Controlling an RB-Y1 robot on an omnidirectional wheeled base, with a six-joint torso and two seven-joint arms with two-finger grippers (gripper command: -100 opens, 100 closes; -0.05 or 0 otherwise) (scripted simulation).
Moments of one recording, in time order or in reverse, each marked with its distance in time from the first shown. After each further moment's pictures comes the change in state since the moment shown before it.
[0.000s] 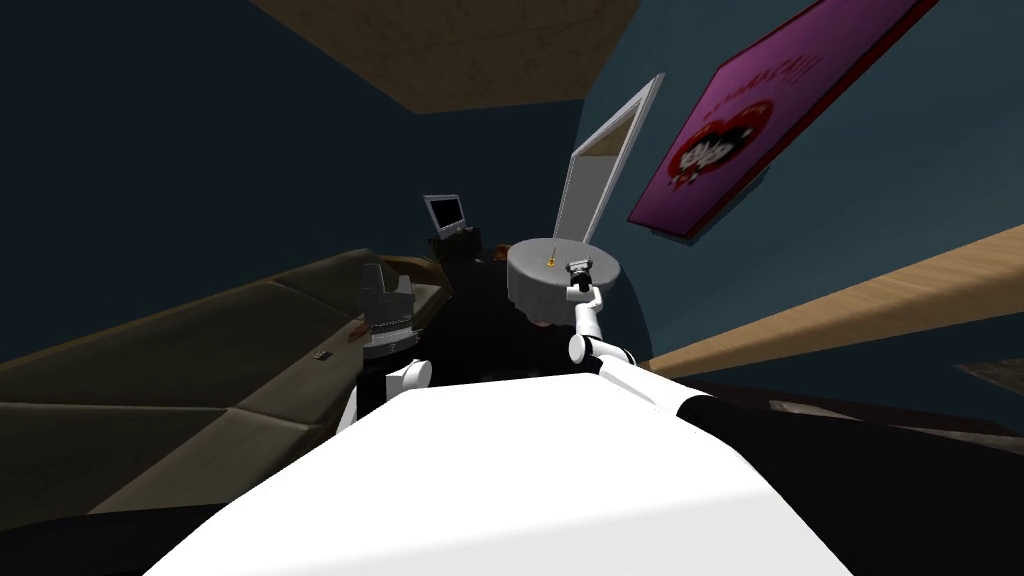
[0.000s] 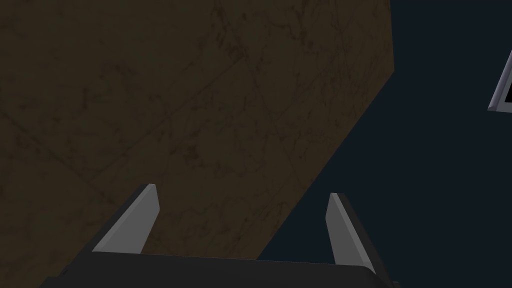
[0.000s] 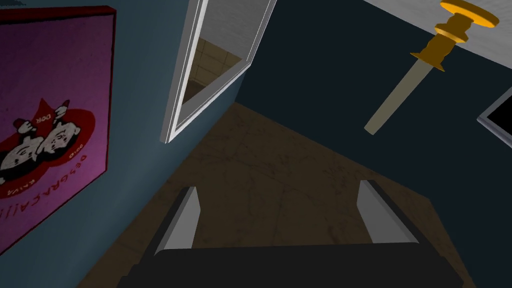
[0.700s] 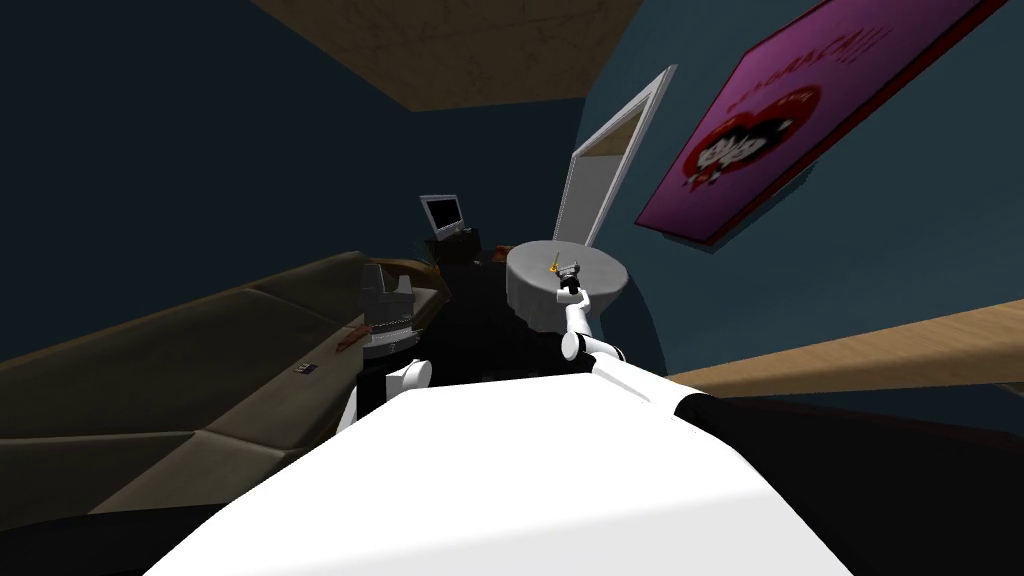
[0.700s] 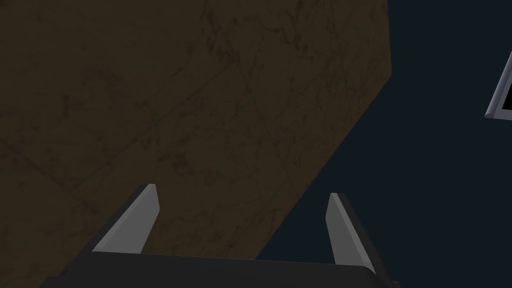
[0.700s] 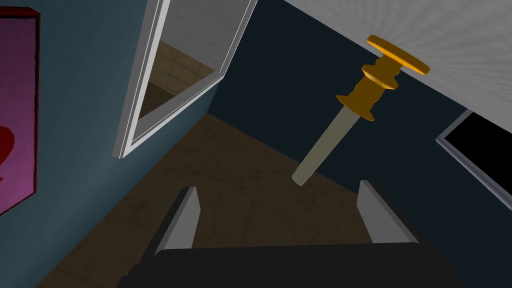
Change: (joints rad) left arm 0.000 0.000 0.000 0.000 0.000 0.000 0.000; right arm -0.050 0.070 -0.034 0.125 0.013 -0.044 0.142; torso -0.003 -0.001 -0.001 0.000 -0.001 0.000
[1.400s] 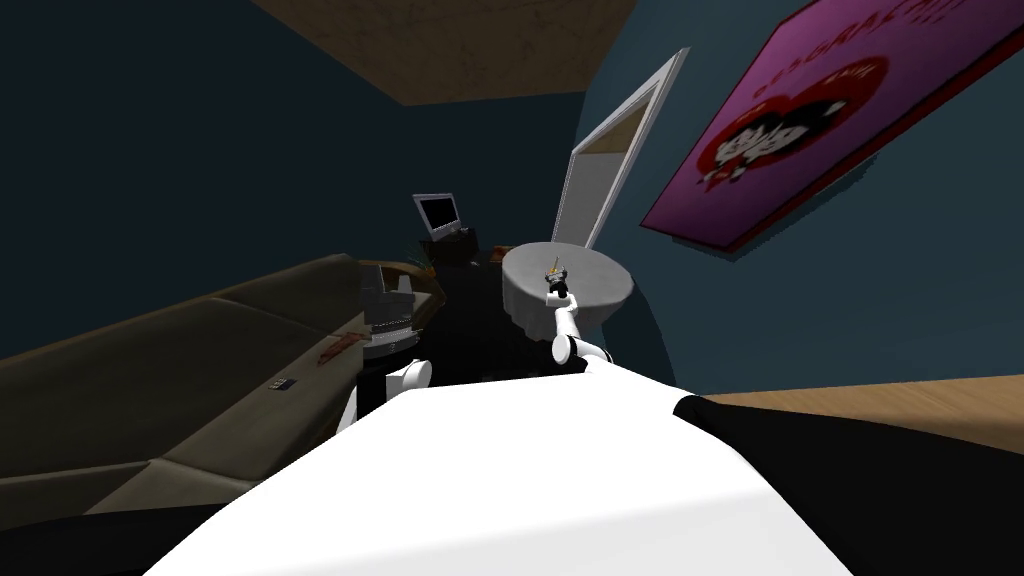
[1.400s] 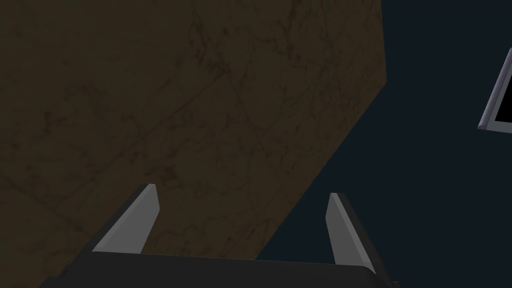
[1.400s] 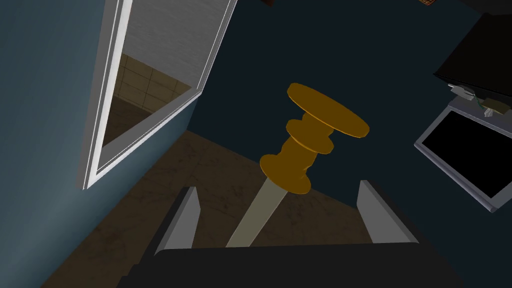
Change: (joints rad) left arm 0.000 0.000 0.000 0.000 0.000 0.000 0.000; right arm -0.005 0.112 -0.017 0.028 0.010 -0.006 0.055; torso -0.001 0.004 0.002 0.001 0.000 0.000
